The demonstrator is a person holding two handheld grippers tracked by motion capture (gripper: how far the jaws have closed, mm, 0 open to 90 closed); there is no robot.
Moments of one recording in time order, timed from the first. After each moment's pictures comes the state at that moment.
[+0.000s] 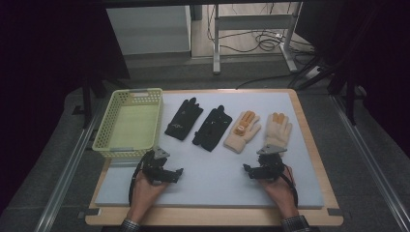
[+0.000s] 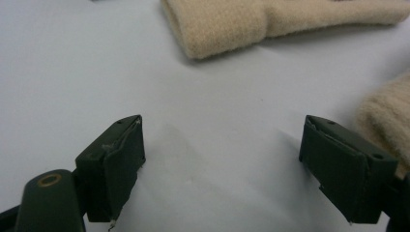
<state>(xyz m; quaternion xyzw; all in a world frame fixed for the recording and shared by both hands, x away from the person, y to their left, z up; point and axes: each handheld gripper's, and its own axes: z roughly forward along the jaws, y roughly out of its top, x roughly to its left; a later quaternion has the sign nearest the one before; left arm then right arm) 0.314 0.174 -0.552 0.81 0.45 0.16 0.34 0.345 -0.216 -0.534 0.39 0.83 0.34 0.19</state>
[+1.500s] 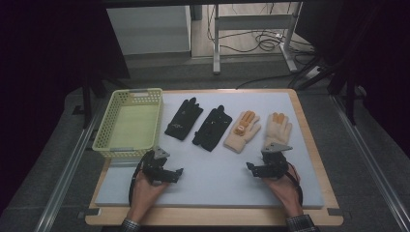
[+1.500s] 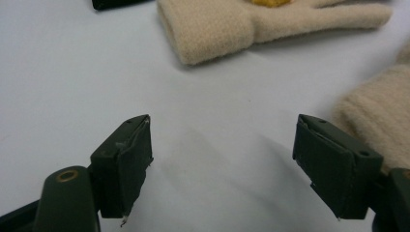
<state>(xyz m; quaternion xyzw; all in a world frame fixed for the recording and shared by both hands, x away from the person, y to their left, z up) 0.315 0.174 -0.552 0.81 0.45 0.16 0.34 0.345 -0.226 -0.522 0.39 0.83 0.35 0.18</state>
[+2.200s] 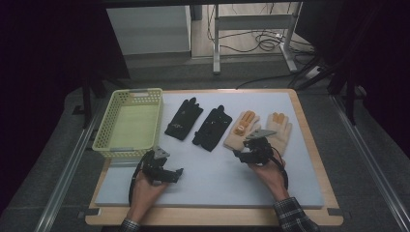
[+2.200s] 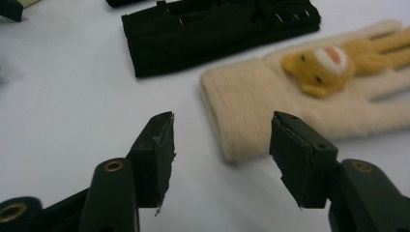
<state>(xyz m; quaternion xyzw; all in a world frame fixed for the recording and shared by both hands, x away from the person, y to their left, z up) 0.315 0.174 -0.552 0.81 0.45 0.16 0.34 0.379 -0.176 -0.500 0.36 0.84 0.38 0.15</state>
